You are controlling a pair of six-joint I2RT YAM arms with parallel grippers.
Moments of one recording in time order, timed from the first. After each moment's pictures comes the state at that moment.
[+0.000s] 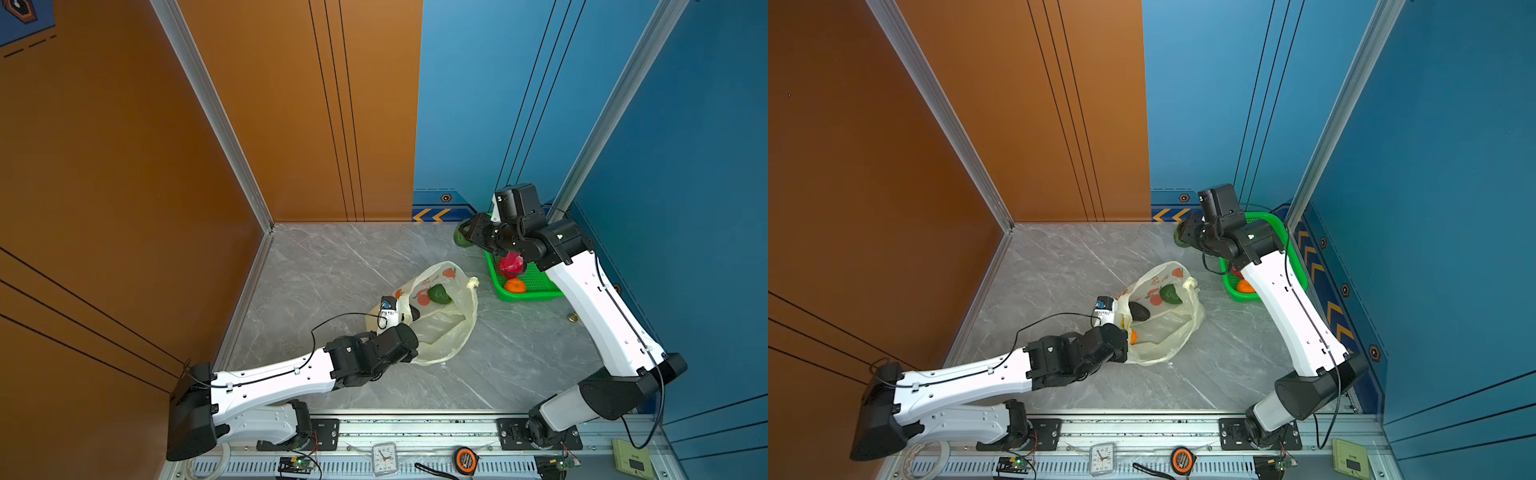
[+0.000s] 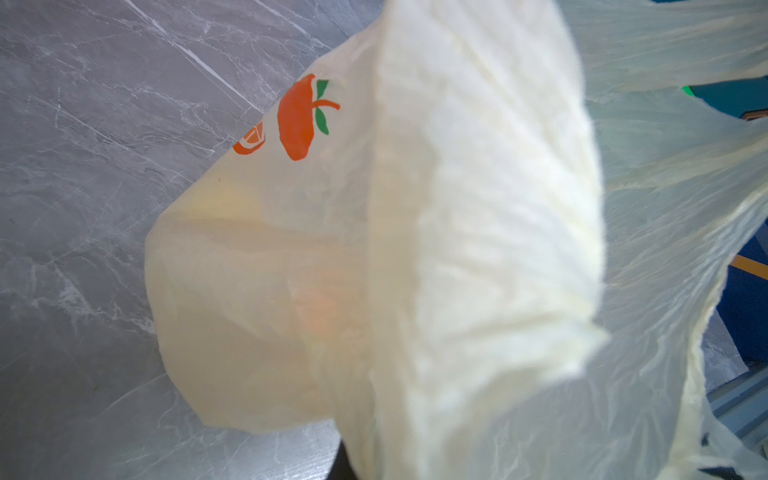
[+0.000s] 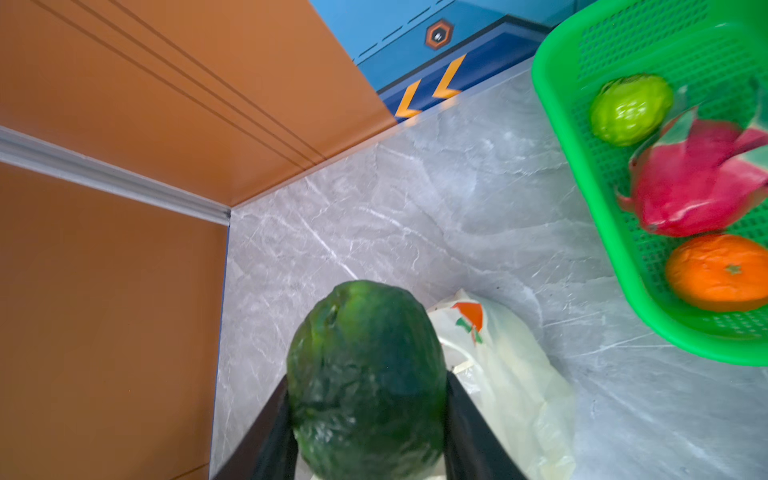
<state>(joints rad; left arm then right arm) -1.16 1.18 0.86 -0.50 -0.50 -0.90 0.40 1.54 1.90 -1.04 0.02 0.74</state>
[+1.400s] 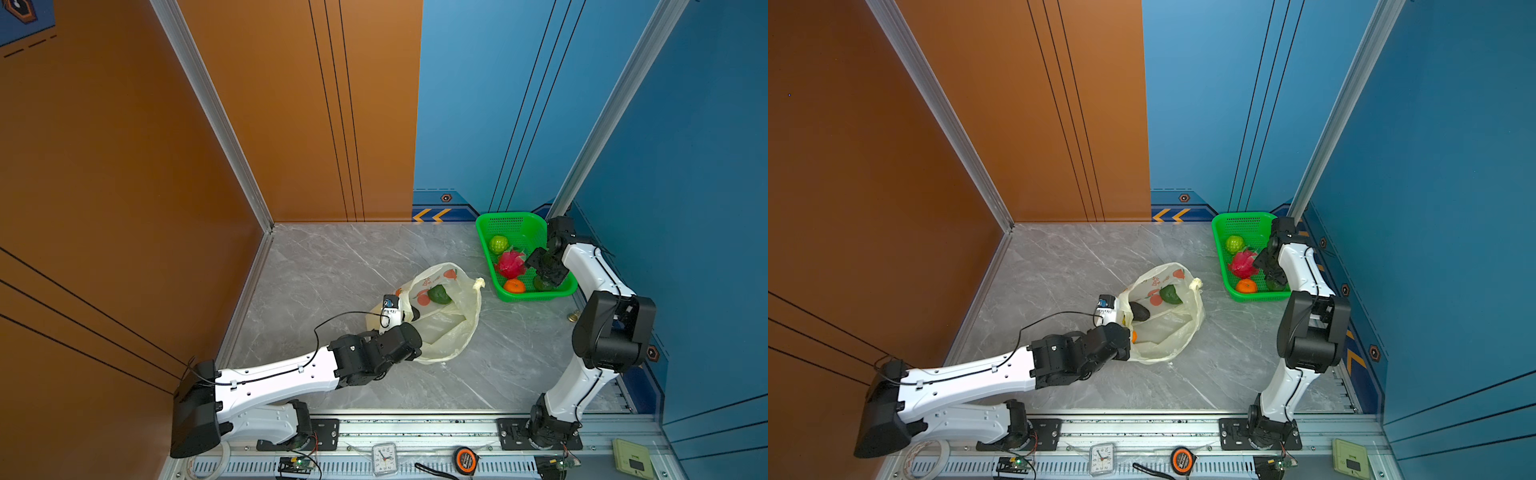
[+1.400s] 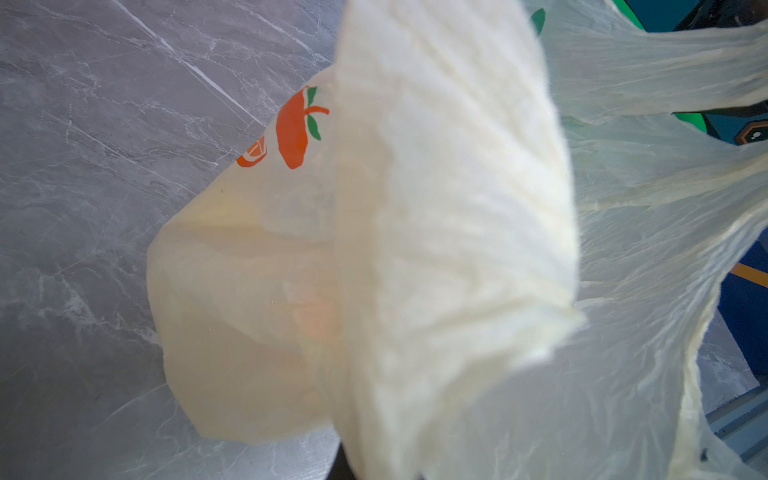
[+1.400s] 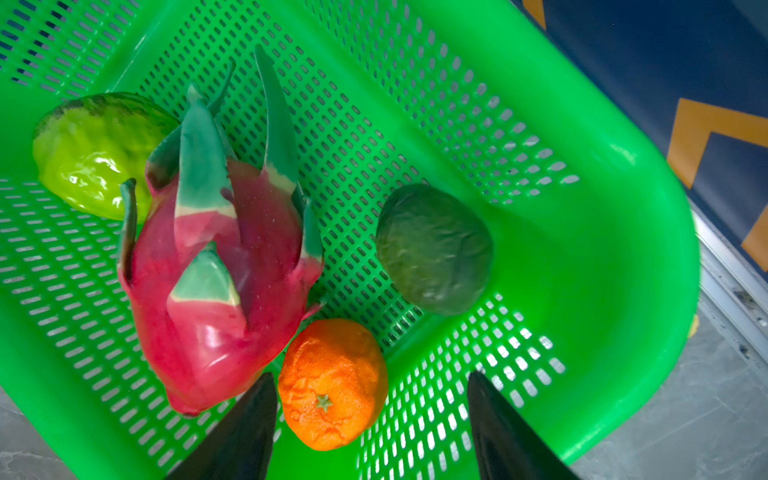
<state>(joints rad) -1.18 1.21 0.89 -0.50 -0.53 -0.90 -0.18 1.82 1.52 -0.87 0.10 0.56</state>
